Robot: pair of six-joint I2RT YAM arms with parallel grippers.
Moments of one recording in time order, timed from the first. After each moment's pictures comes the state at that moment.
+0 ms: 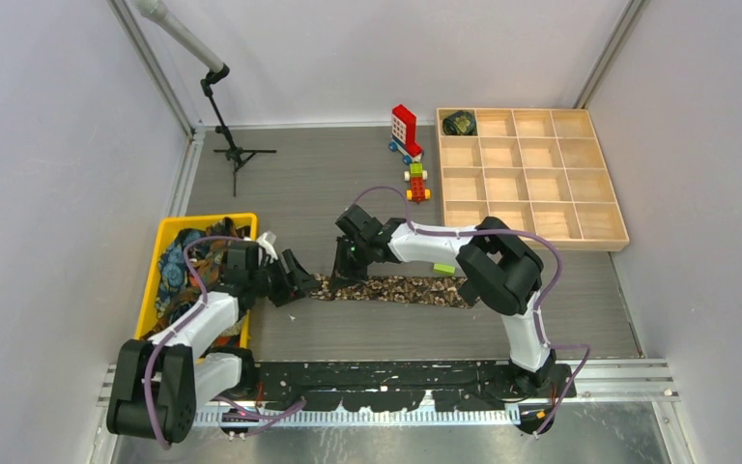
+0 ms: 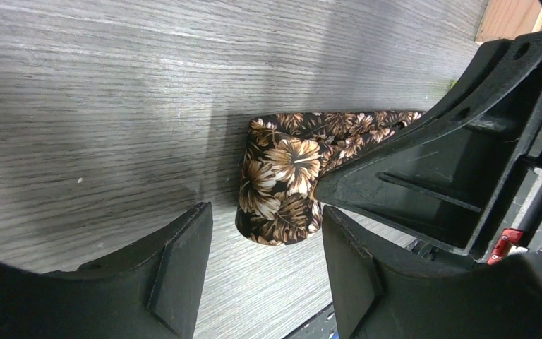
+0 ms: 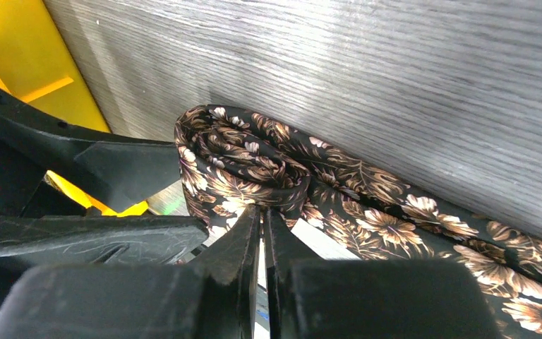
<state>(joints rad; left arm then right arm) -0.12 1.06 0.33 -0.12 0.49 -0.65 0.90 2.03 1.35 -0.30 -0.31 1.02</state>
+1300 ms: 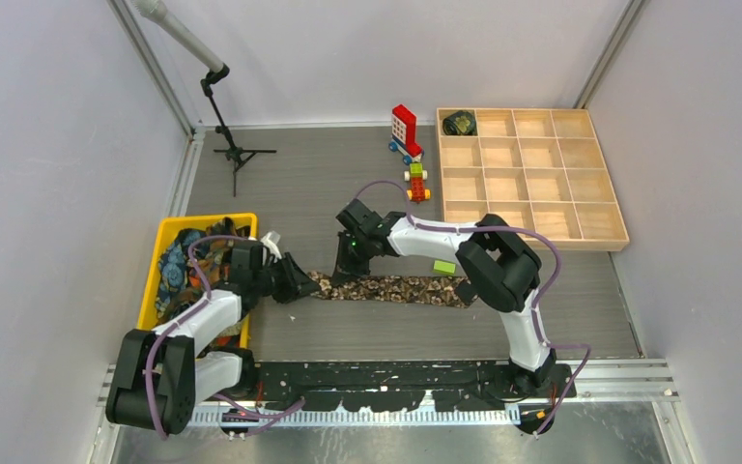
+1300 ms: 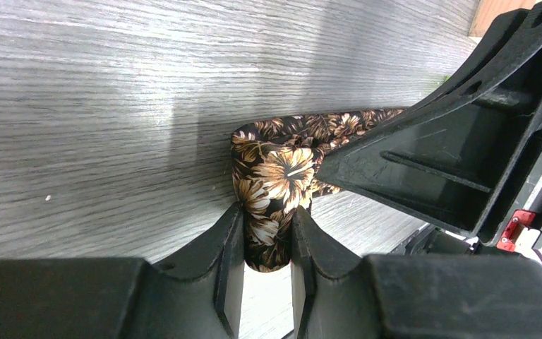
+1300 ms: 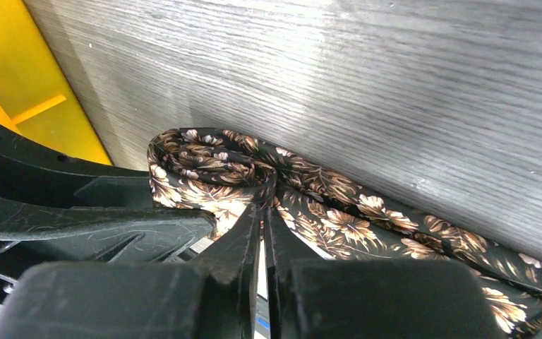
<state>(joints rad) -0.15 1.13 0.32 -0.03 0.52 -0.69 0.89 2.05 1.41 -0.38 -0.30 0.98</state>
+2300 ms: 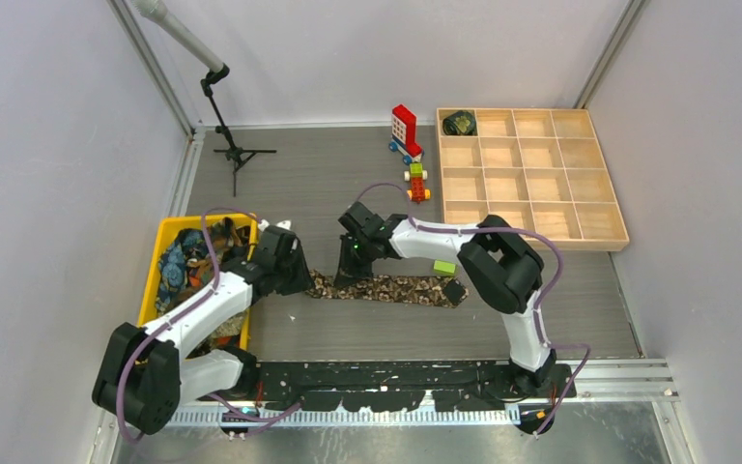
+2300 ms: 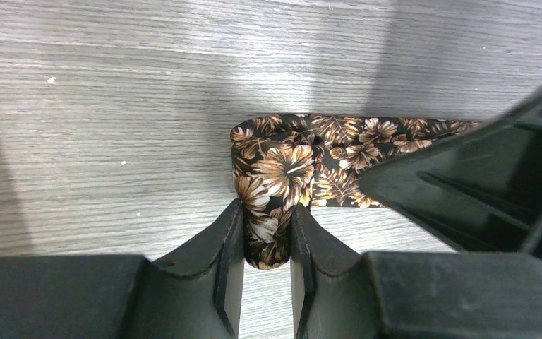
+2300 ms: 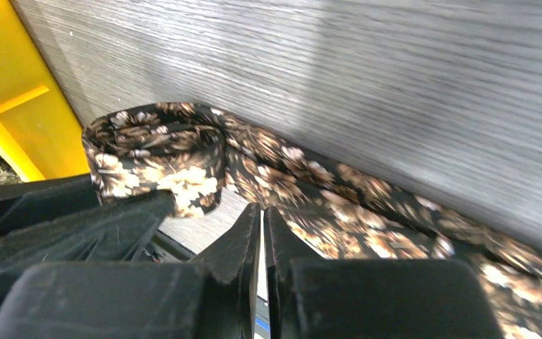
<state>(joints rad) -0.42 1.12 0.56 -0.40 0.04 -0.62 0.89 2.05 1.39 -0.37 -0.30 0.97</state>
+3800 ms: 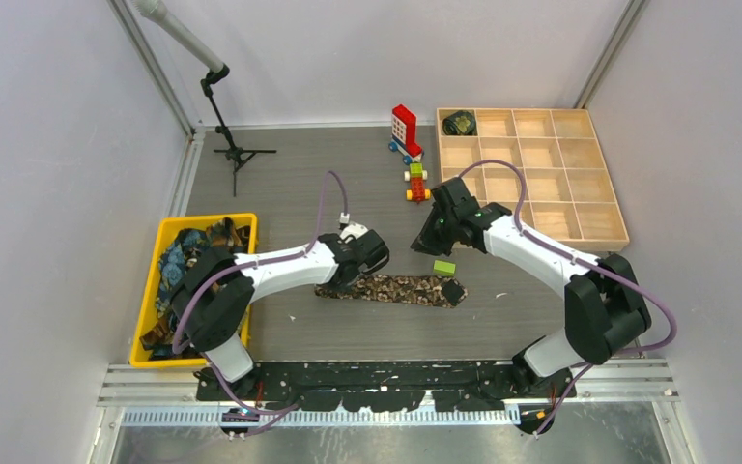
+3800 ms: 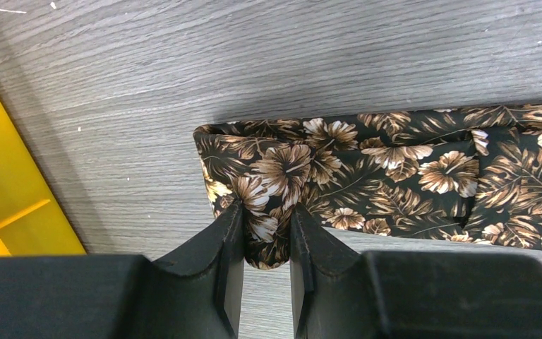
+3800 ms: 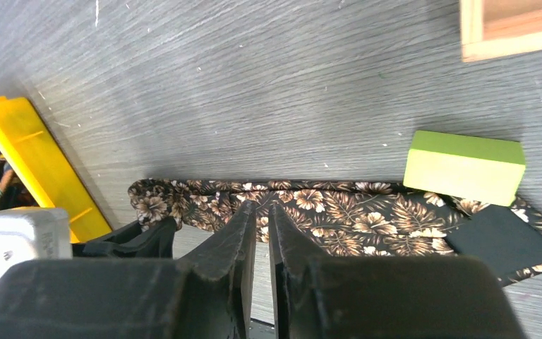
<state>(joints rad) -0.91 1.65 1.02 -0.76 -0.52 -0.61 0.55 1.50 1.01 -0.48 -0.07 0.98</state>
